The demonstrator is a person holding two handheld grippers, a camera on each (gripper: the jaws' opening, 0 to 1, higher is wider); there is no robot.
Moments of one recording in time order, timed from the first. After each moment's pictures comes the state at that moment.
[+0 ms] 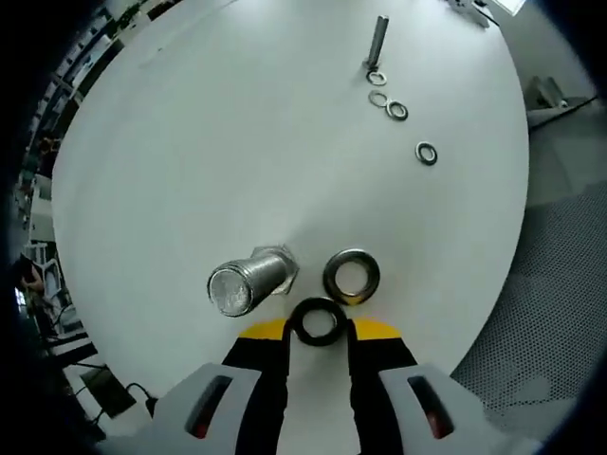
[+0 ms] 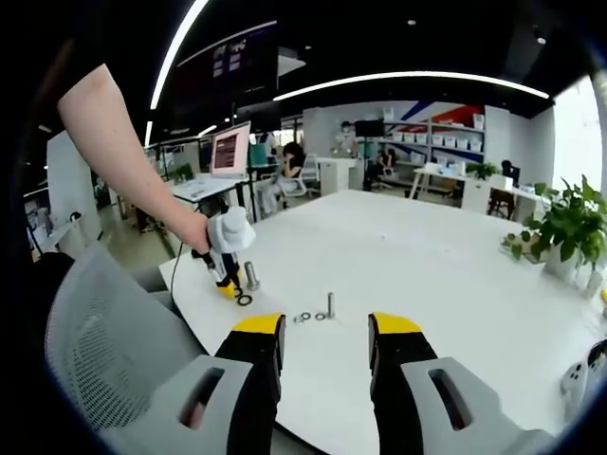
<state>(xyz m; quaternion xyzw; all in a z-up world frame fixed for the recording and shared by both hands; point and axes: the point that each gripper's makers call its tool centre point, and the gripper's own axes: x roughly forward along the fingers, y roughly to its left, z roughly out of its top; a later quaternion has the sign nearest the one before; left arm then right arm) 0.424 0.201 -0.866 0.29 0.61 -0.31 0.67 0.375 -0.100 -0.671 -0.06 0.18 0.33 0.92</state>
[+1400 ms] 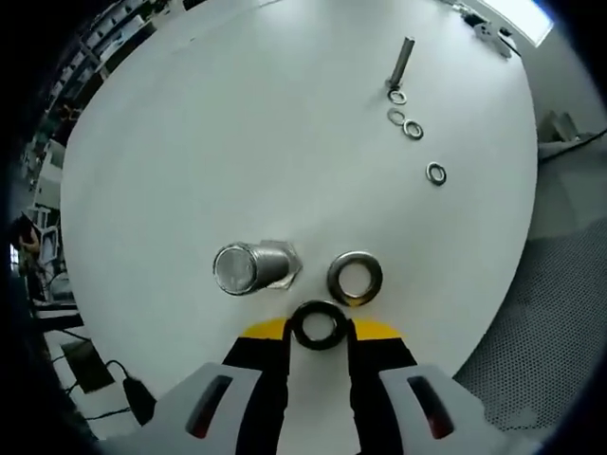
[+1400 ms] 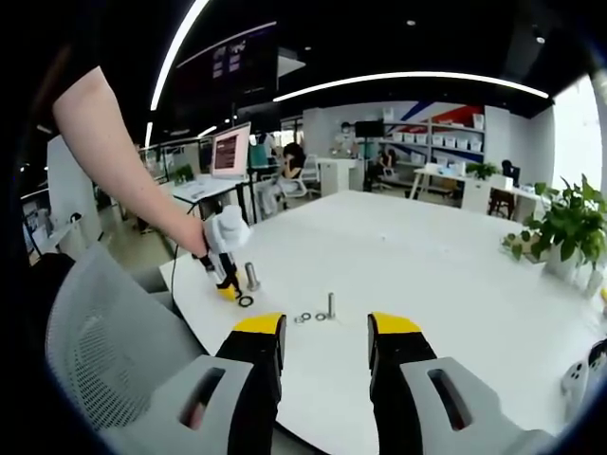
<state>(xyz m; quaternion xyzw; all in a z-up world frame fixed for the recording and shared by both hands) 0.421 0.201 -0.866 0.25 0.59 -0.29 0.71 0.375 -0.100 -0.670 -0.05 0.18 0.33 0.92</state>
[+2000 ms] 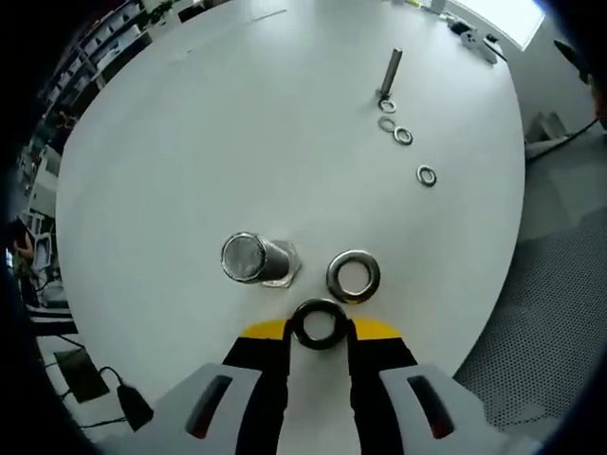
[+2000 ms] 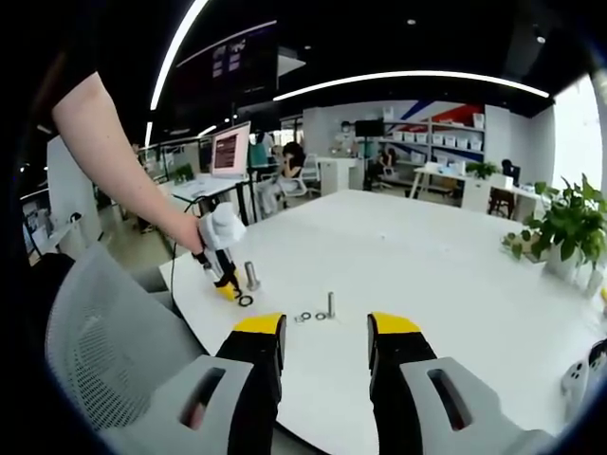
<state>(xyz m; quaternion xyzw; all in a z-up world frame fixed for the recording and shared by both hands) 0.423 0.200 -0.866 0.24 0.58 -0.31 0.72 0.375 -0.100 -0.670 -0.05 0.18 0.33 0.92</state>
